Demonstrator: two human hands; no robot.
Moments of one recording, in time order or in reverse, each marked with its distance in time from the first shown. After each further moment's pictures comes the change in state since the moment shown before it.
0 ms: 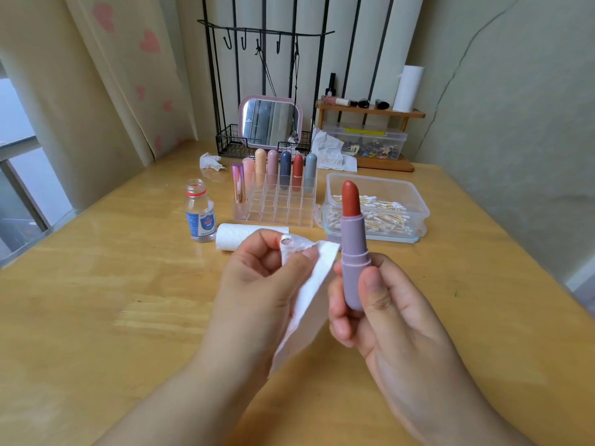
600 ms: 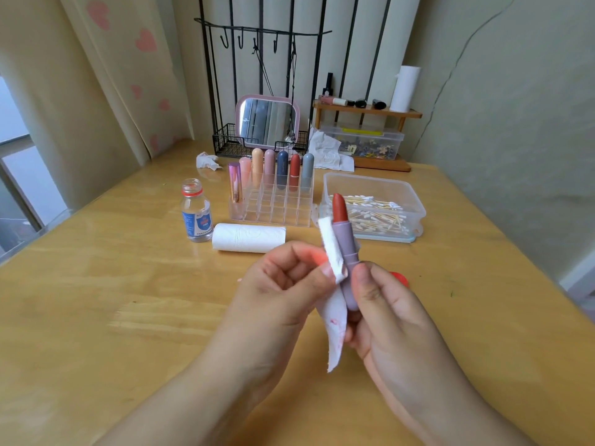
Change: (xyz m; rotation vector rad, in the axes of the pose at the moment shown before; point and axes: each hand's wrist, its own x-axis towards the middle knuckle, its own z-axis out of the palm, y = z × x) left_hand -0.006 -0.003 0.002 -0.040 -0.307 -0.082; right_hand 0.004 0.006 -0.006 -0.055 0.092 0.110
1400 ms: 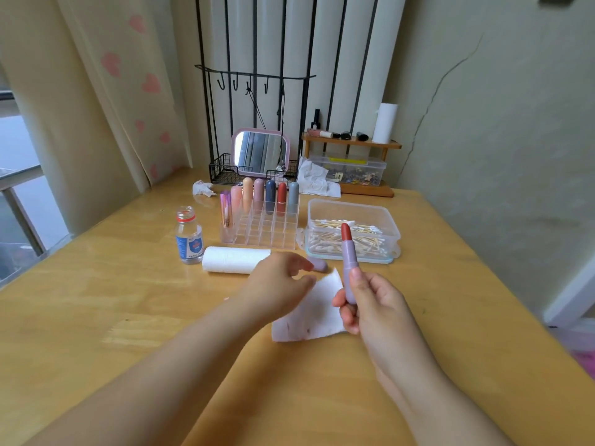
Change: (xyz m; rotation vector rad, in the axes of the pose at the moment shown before) left_hand 0.064 -0.008 -0.003 1.161 0.104 -0.137; right_hand 0.018 -0.007 -0.031 -0.181 0.316 0.078
